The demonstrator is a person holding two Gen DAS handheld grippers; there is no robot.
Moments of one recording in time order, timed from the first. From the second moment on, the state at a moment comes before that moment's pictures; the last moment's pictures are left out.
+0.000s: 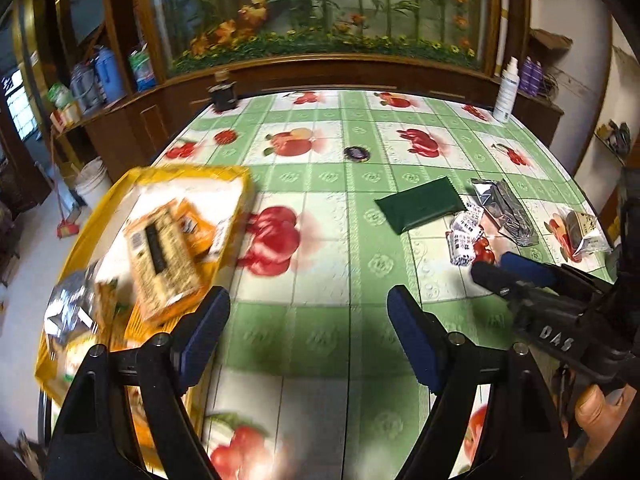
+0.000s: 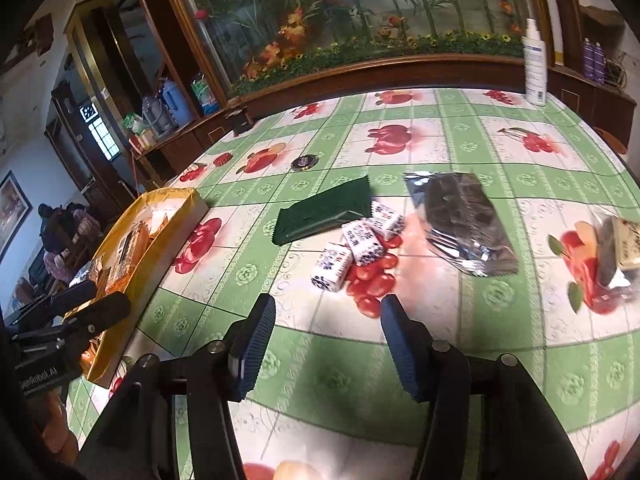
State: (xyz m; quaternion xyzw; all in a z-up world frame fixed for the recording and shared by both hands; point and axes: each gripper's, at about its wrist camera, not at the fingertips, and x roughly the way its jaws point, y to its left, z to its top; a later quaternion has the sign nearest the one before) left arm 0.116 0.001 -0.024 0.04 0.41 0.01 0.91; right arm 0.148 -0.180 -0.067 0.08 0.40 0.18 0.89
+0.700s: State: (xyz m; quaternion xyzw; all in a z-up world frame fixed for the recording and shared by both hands) left arm 0.222 -0.094 -0.059 0.25 0.41 -0.17 0.86; right arm 0.179 -0.190 -0.087 0.05 0.43 0.15 0.89
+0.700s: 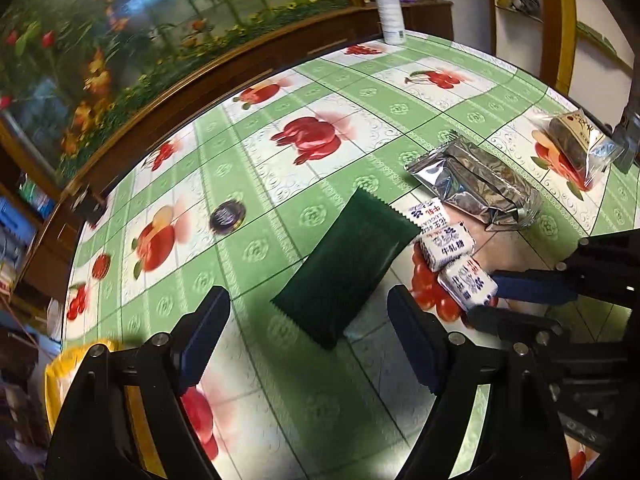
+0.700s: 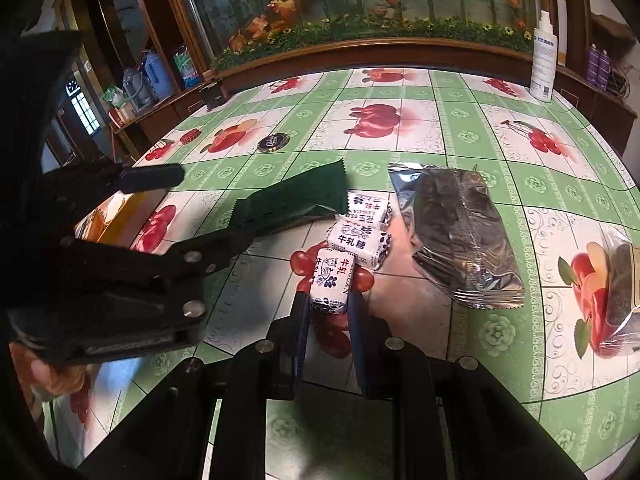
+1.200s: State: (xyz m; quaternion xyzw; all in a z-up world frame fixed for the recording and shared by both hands) left arm 0.229 -0.100 -0.072 0.19 0.42 -0.22 0.86; right arm 0.173 -0.210 -0.087 0.08 0.43 0.14 0.89
